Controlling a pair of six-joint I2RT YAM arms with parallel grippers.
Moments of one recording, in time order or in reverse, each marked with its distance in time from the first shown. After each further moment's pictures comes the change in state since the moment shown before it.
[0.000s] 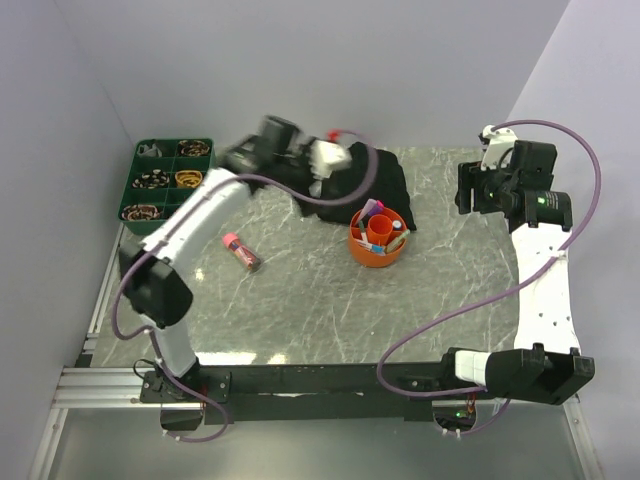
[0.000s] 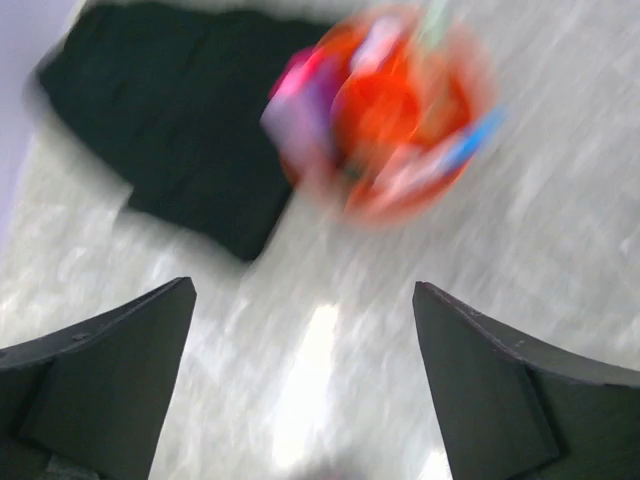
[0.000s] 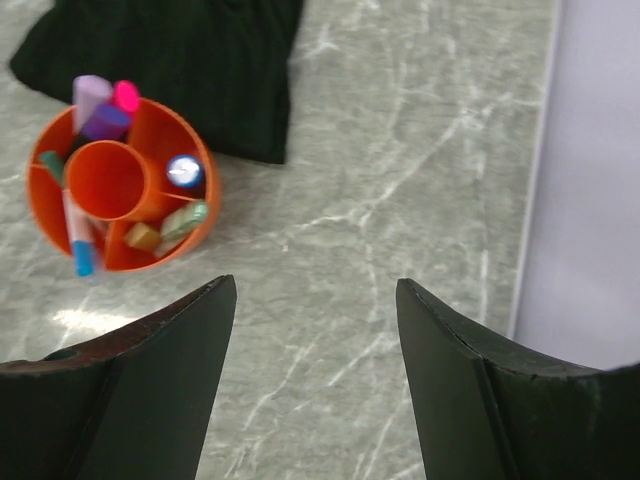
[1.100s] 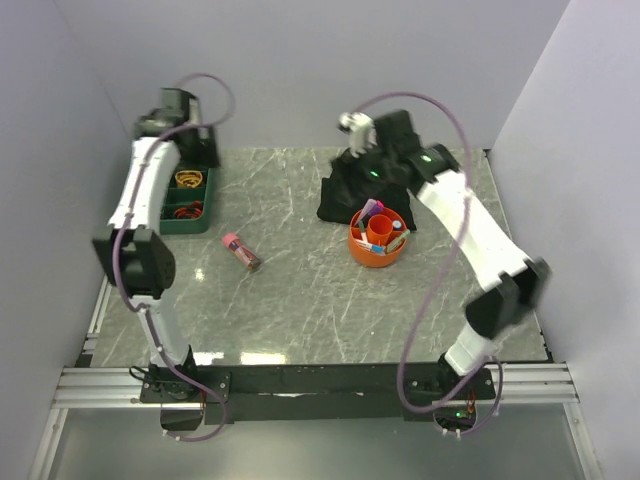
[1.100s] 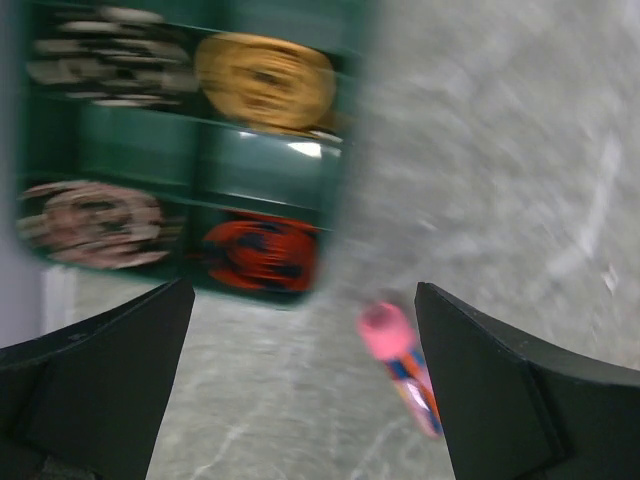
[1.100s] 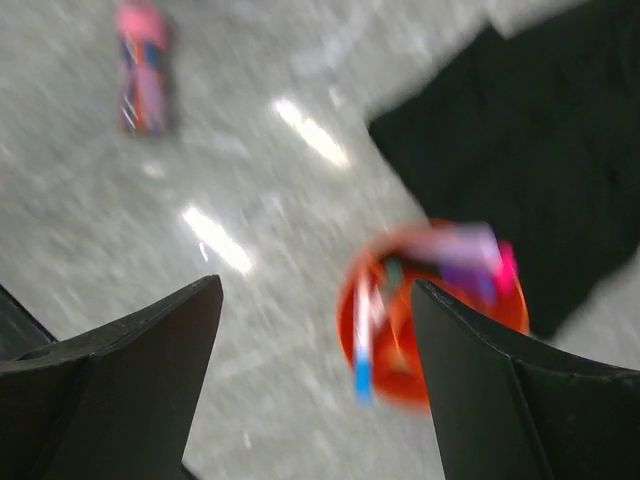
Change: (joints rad) left arm 0.558 0.140 0.211 -0.343 -0.616 -0.673; right arm 0.618 0.371 0.288 0.015 -0.060 0.113
